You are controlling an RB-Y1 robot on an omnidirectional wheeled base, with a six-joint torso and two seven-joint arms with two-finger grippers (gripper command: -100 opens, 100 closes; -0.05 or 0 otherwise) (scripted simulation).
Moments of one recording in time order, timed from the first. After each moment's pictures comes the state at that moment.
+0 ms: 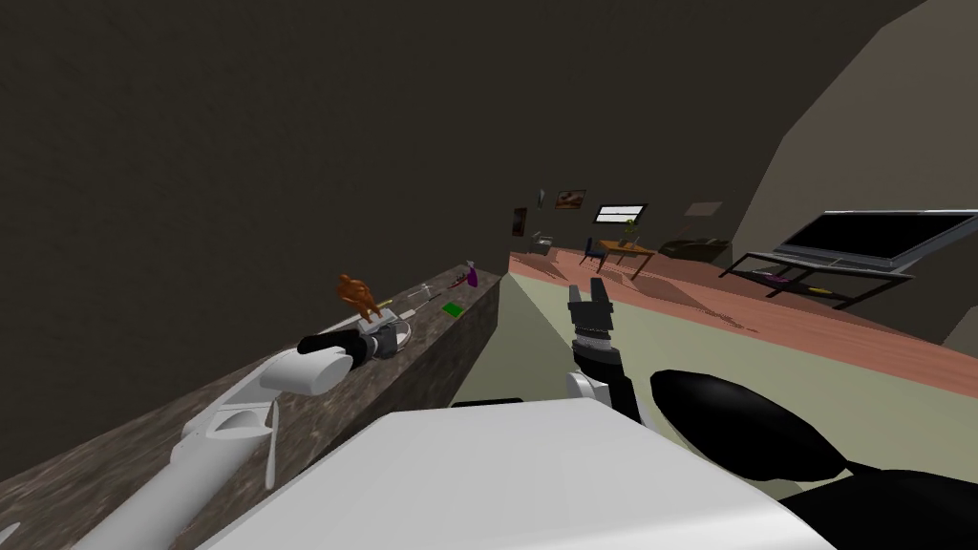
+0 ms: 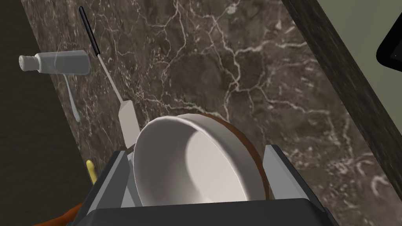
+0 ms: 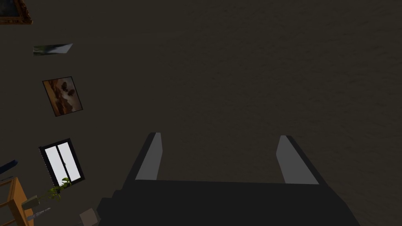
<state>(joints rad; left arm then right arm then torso) 0.31 0.75 0.17 -2.13 0.68 1.03 0.47 0.51 -0.02 -0.02 -2.25 -0.05 -0.57 0.06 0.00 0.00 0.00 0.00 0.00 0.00</state>
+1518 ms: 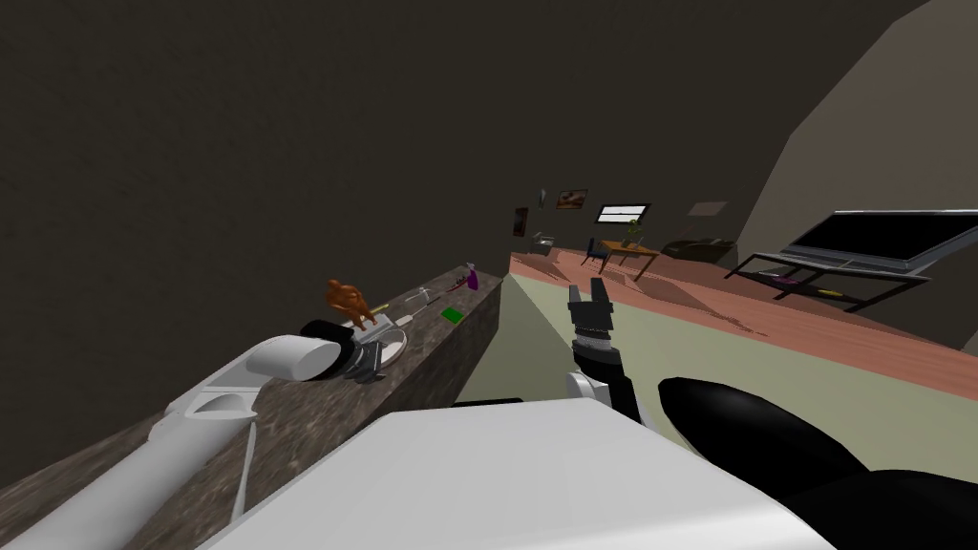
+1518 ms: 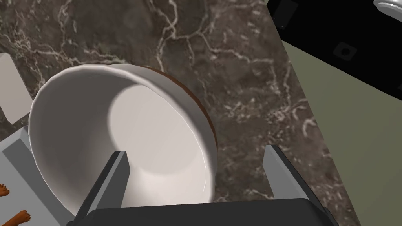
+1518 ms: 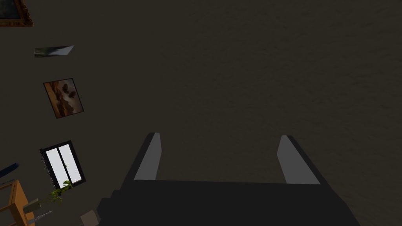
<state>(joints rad) 0.26 0.88 0.21 -2.07 0.88 1.46 0.61 0.51 -0.02 -0.02 -2.25 -0.05 -0.57 0.06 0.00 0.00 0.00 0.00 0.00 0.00</state>
